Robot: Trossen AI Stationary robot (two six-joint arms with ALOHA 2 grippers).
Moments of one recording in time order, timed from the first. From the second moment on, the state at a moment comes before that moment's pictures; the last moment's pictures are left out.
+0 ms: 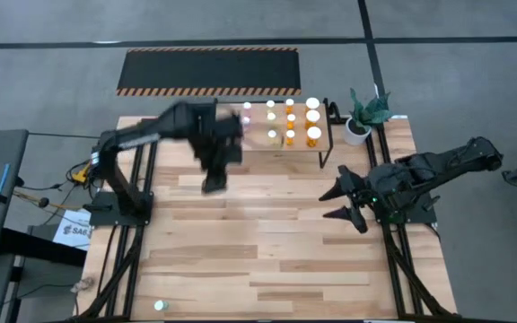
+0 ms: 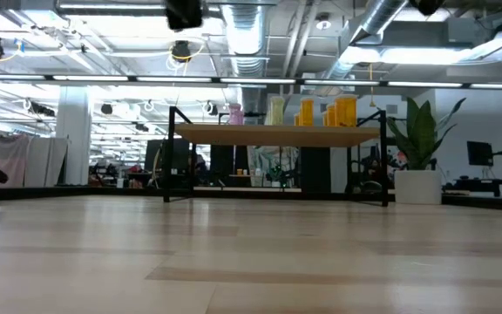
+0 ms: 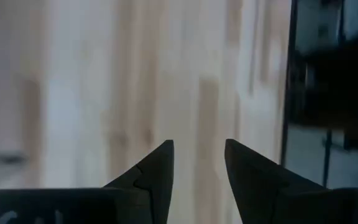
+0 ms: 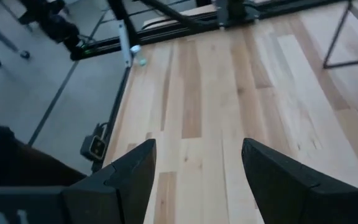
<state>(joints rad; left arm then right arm) 0.18 1.72 1.97 -1.55 0.40 0.01 0.33 0.89 0.96 -0.55 0.09 0.37</state>
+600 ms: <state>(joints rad) -0.81 1.50 1.35 -0.85 0.15 -0.93 0.50 0.98 0.96 -0.50 0.16 0.32</state>
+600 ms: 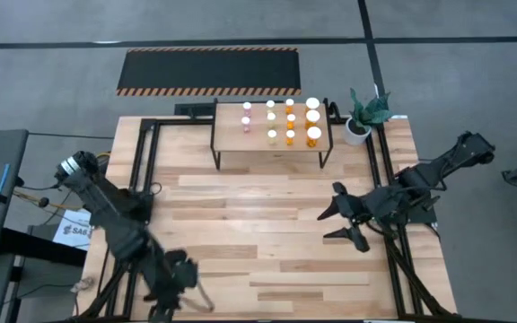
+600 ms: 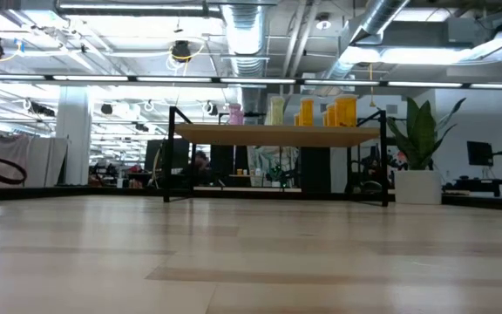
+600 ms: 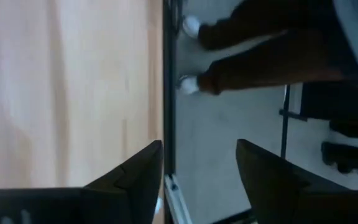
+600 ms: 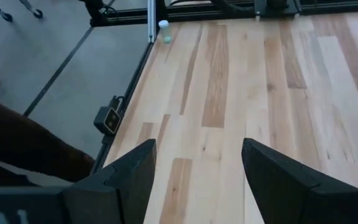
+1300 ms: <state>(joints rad) -1.24 1.75 1.25 -0.92 -0.17 -0.76 0.46 1.18 0.96 -0.28 0.17 0.57</state>
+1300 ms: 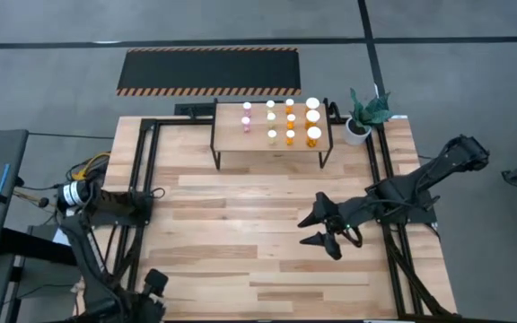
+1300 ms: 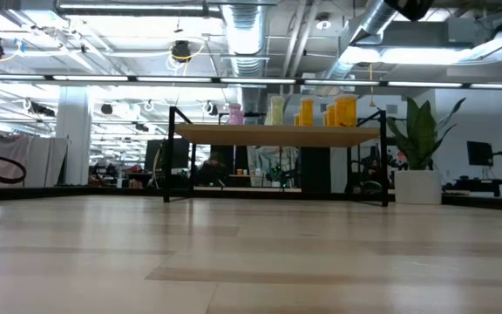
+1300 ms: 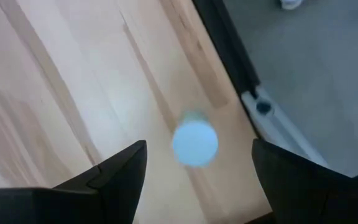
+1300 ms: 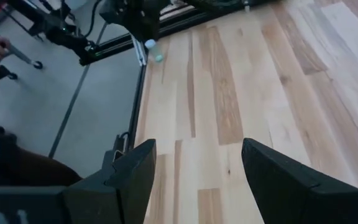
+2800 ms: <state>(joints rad) -1.24 1.75 1.19 -0.81 -0.19 -0.65 0.42 1.19 0.96 -0.26 0.16 0.59</state>
